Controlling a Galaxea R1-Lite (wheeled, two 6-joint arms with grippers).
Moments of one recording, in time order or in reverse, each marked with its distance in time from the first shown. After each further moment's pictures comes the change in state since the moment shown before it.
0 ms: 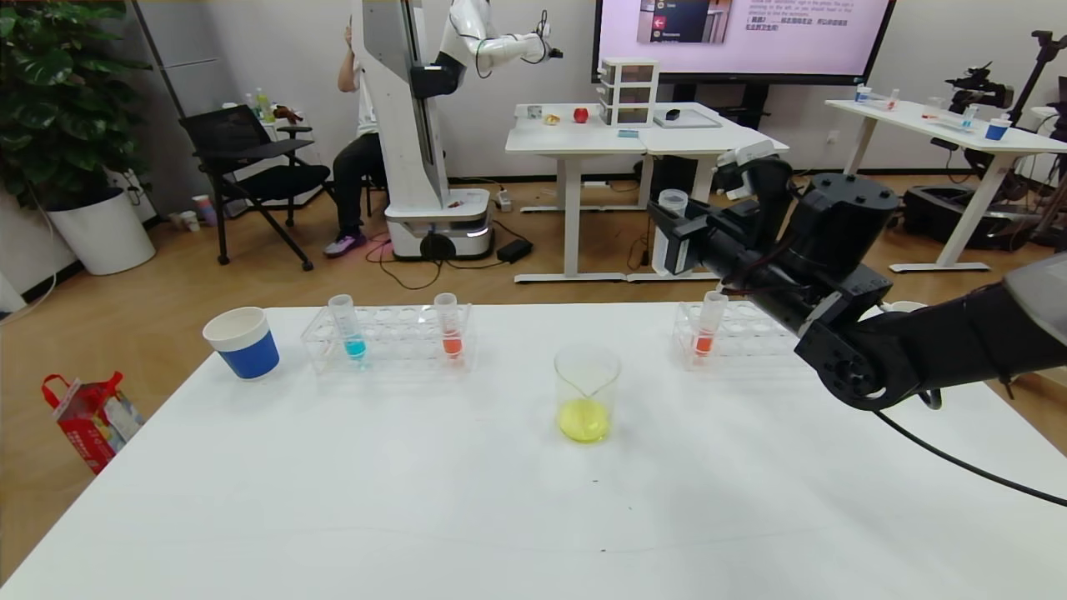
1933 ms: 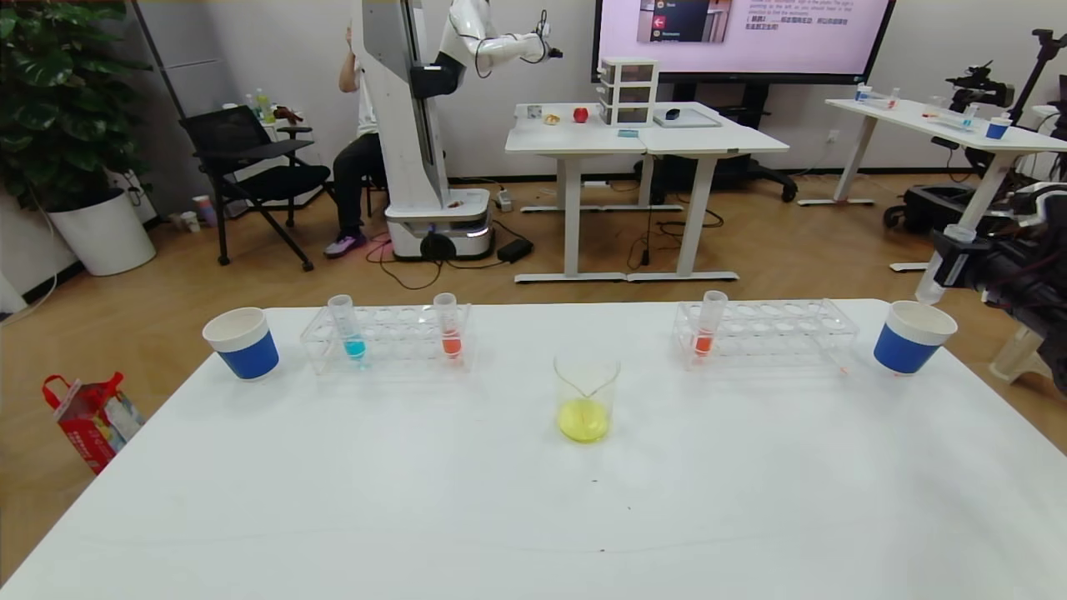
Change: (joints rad) left arm 0.000 0.000 0.000 0.000 0.000 0.000; right arm -0.749 0.040 0.103 -0.044 0.165 0.093
